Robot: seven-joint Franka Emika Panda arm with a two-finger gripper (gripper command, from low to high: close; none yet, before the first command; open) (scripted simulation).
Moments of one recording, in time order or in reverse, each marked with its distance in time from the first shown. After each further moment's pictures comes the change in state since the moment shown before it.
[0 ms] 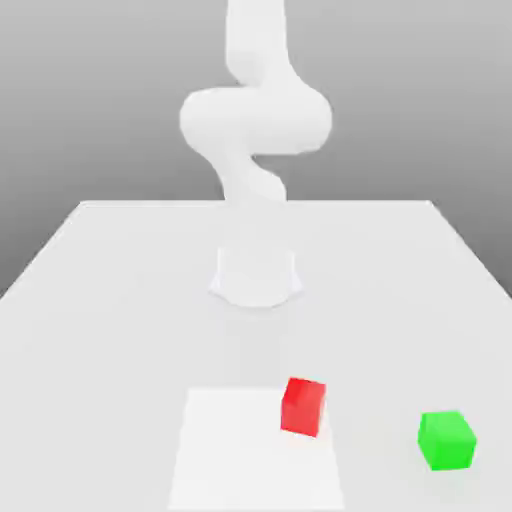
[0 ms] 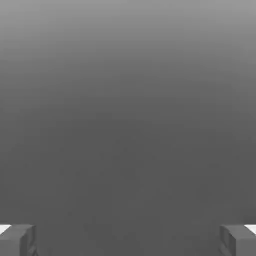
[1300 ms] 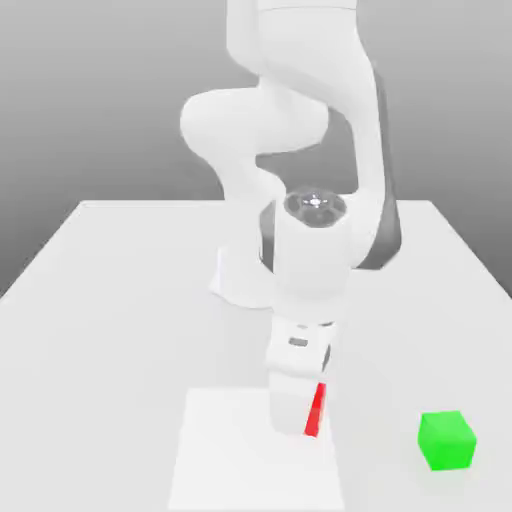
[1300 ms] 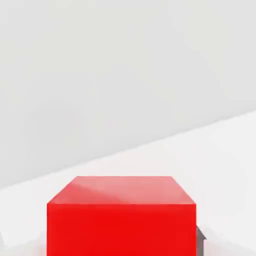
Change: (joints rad) arm 0.241 0.961 -0.038 -0.429 0.148 0.667 -1.109
